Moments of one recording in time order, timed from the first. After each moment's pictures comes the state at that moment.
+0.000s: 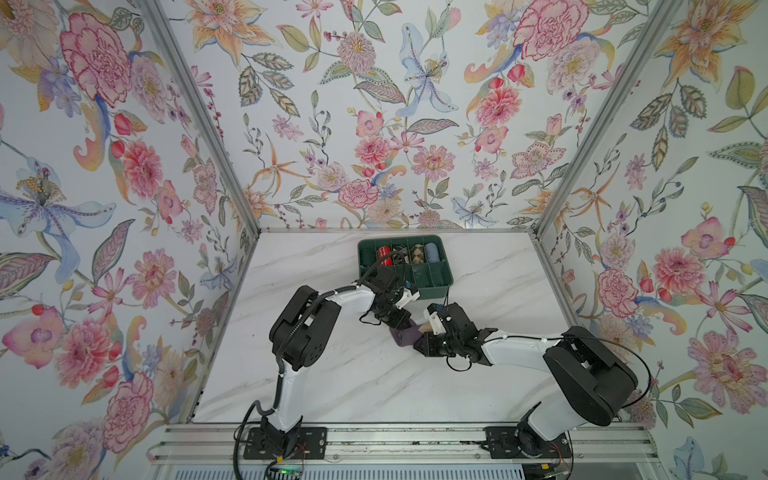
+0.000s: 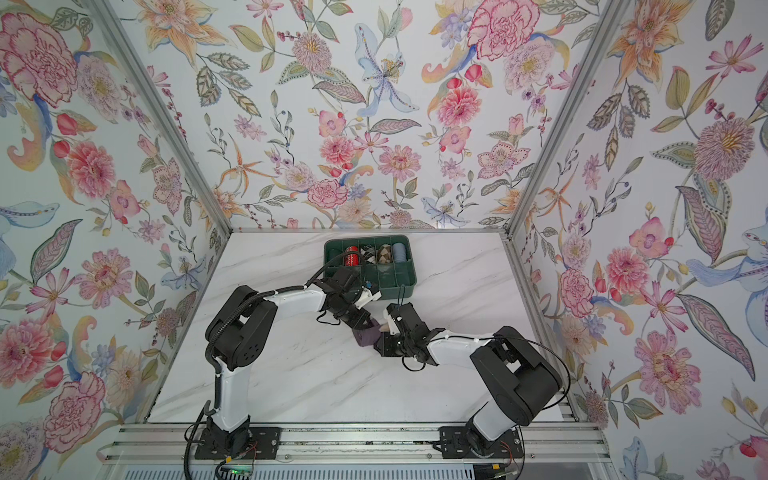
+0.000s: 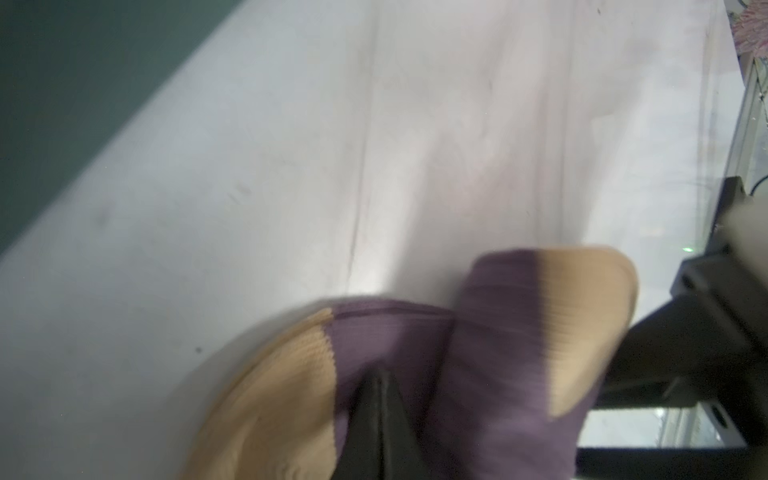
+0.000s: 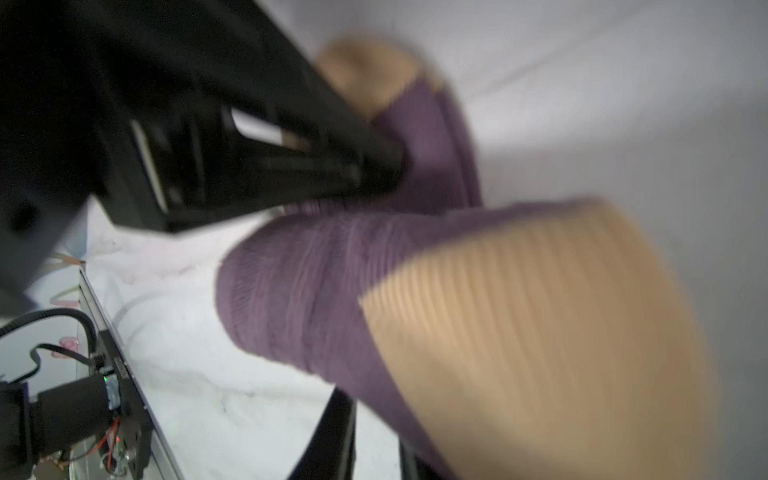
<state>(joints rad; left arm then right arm) -0.60 2.07 1.34 -0.43 0.54 0.07 0.71 1.57 0.60 0.05 -0.35 0.63</state>
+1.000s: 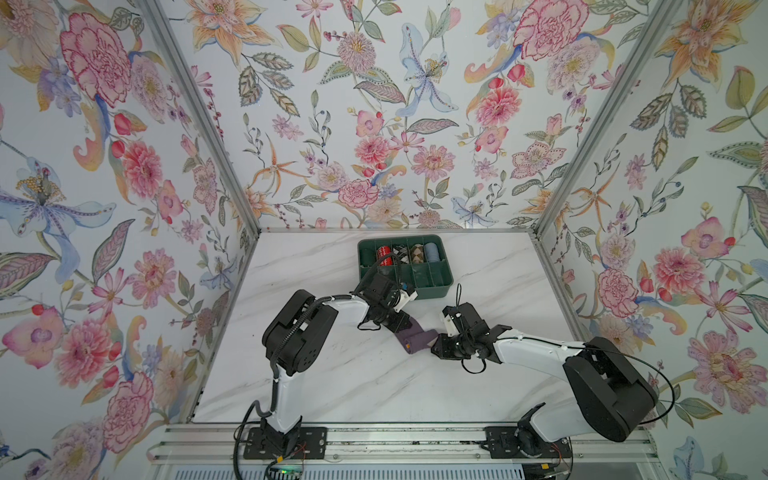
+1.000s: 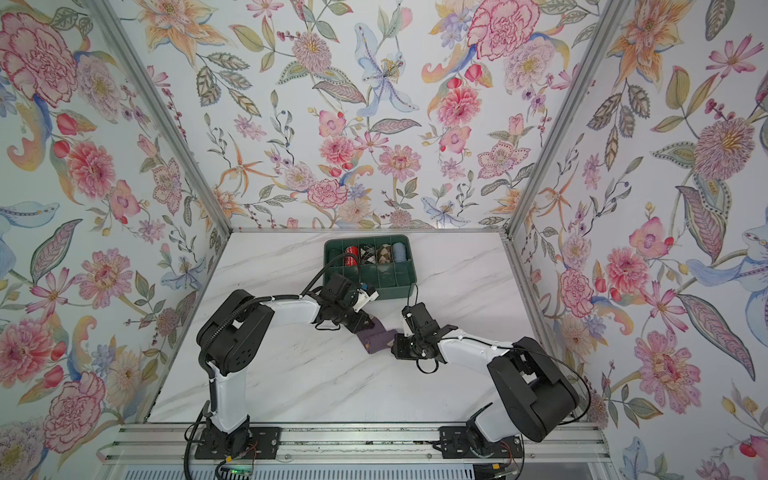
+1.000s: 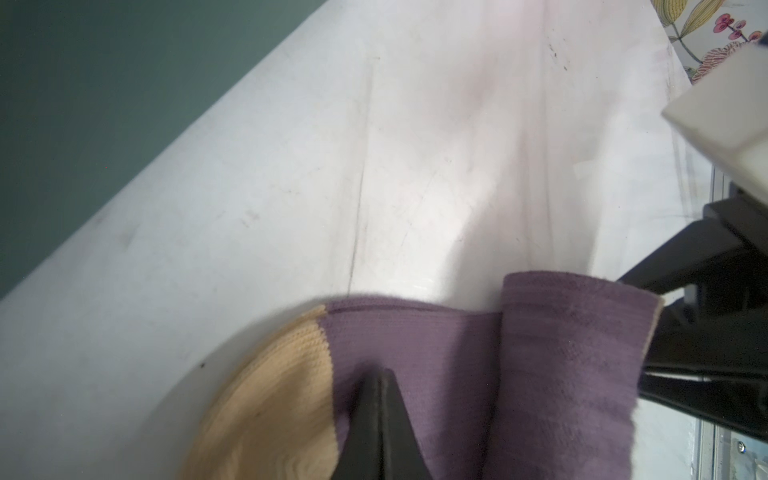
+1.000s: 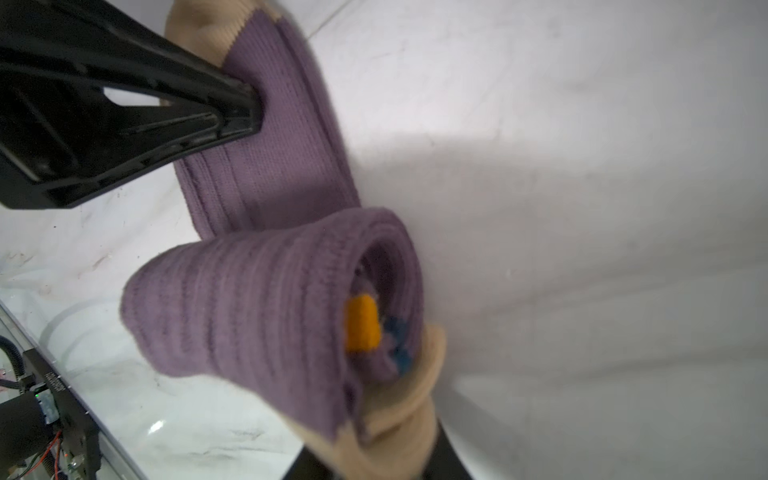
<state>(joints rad) -0.62 2.01 1.14 -0.13 0.56 -0.01 0.61 1.47 0.62 -0.21 -0.26 0.57</state>
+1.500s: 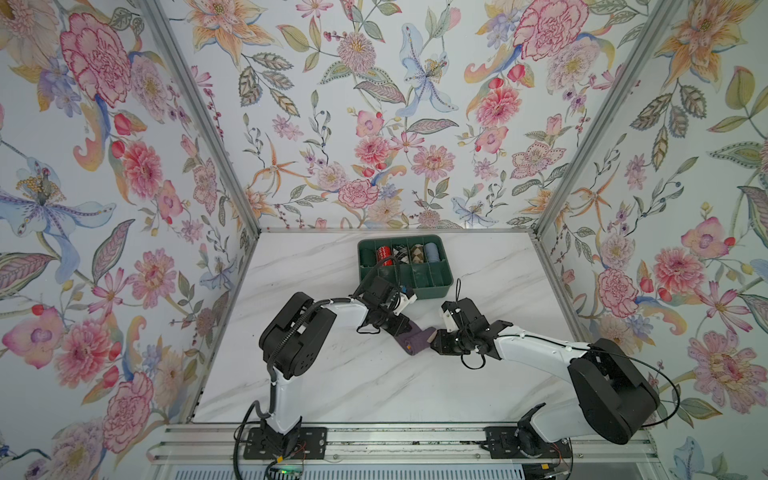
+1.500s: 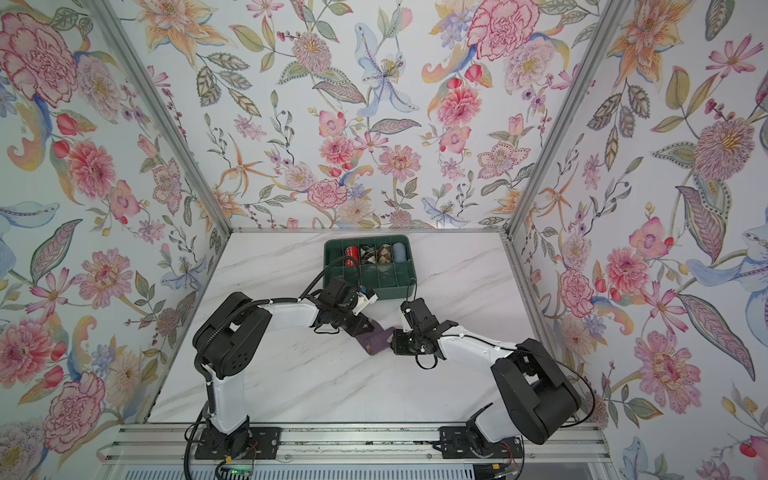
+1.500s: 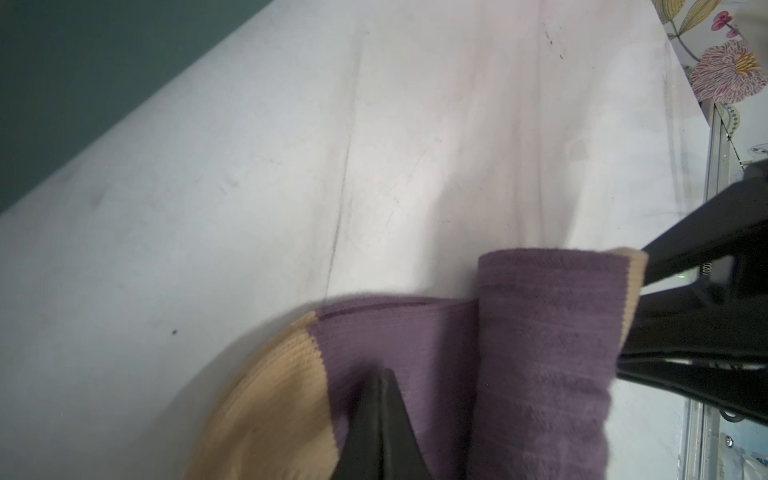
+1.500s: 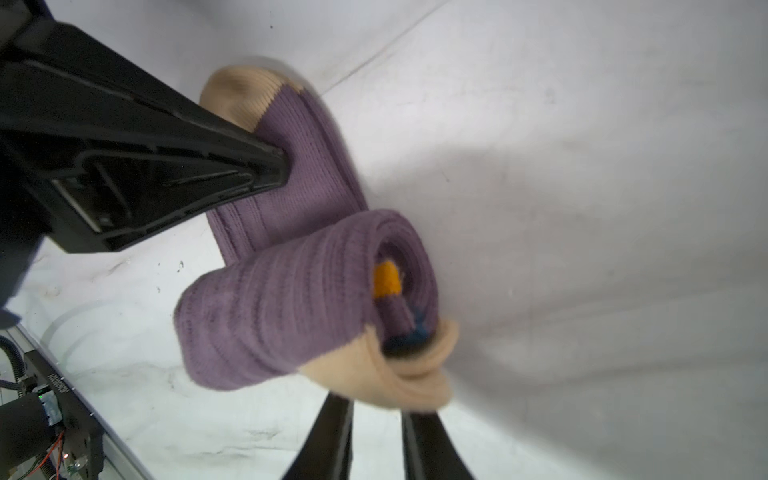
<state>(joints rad) -0.63 1.97 1.09 -0.13 0.55 -0.04 0.62 1.45 0.68 -0.25 -0.25 0.54</state>
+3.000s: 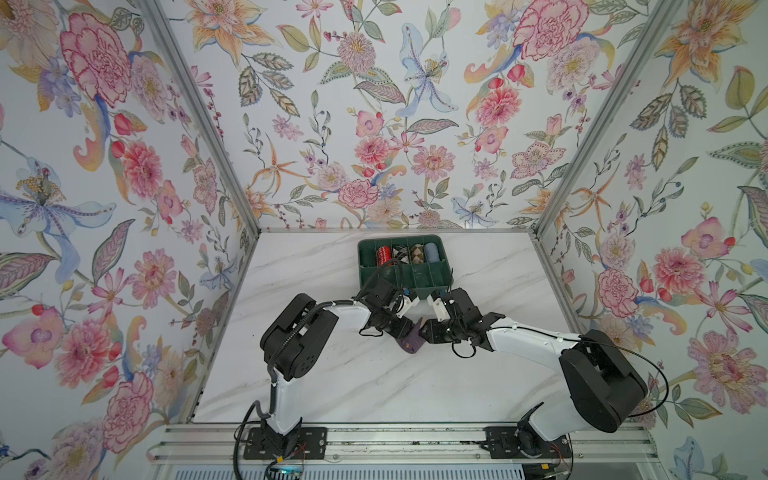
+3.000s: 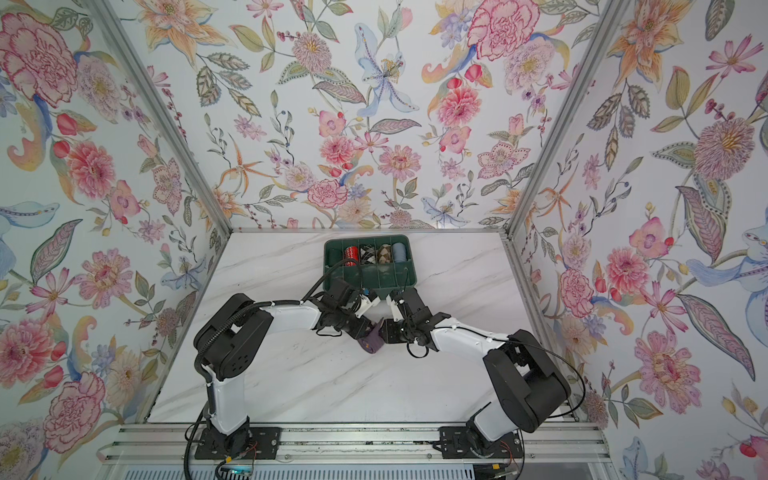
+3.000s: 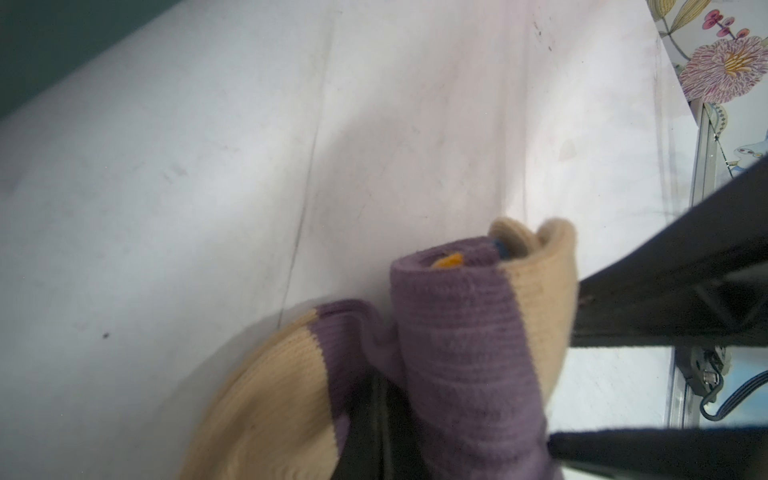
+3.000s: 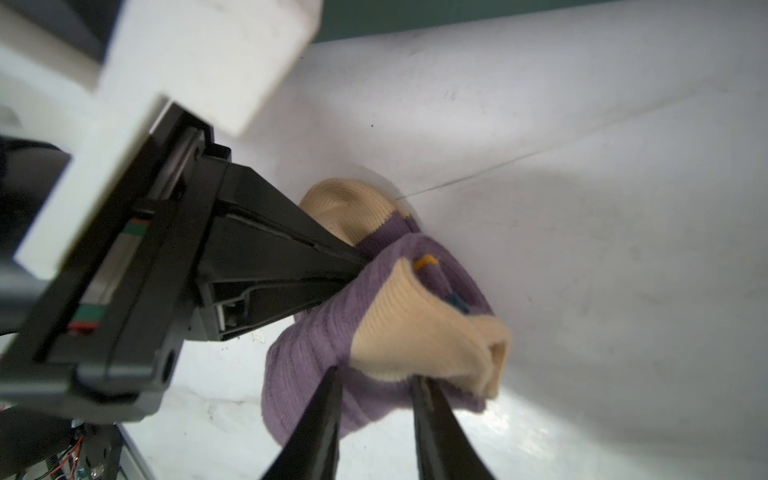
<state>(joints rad) -0.66 1.97 1.08 -0.11 0.55 -0.09 0.65 1.52 0.77 -0.17 -0.26 0.49</state>
